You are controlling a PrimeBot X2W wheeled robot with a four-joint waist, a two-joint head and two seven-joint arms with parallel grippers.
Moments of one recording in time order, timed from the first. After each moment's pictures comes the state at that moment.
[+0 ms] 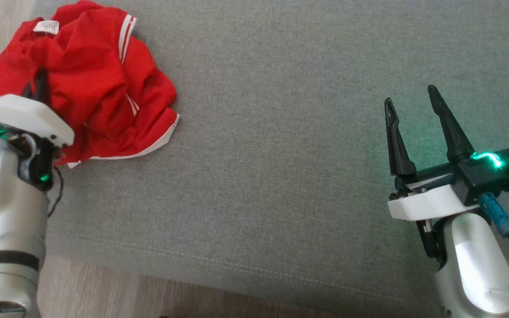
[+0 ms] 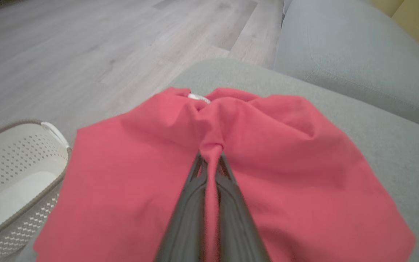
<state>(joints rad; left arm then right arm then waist) -0.78 0.26 -0.13 0.95 -0.51 -0.12 -0.12 -0.24 -0.05 0.08 0.11 -0.11 0.12 -0.23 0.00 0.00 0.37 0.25</state>
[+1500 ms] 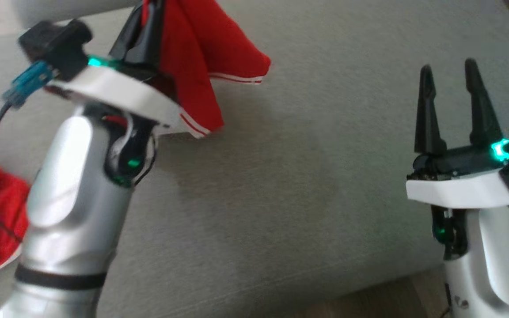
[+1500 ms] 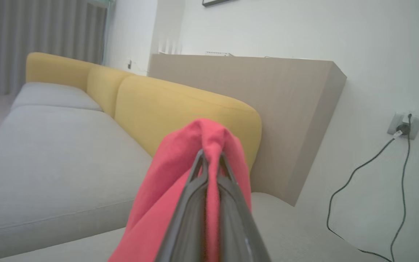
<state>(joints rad) -0.66 0.14 -0.33 0.20 -0.50 -0.08 -0.09 -0.26 -0.05 0.06 0.01 0.13 0.12 -0.26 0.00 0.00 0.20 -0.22</state>
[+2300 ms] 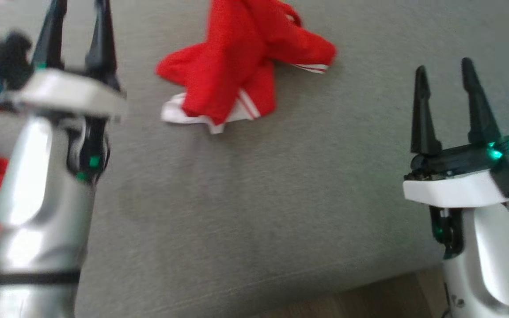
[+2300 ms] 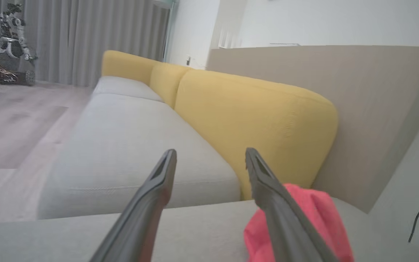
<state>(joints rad) -0.70 0.17 -0.20 0.41 -0.42 -0.07 -0.26 -0.27 -0.05 0.05 0.02 0.08 0.12 -0.26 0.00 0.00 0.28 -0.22</state>
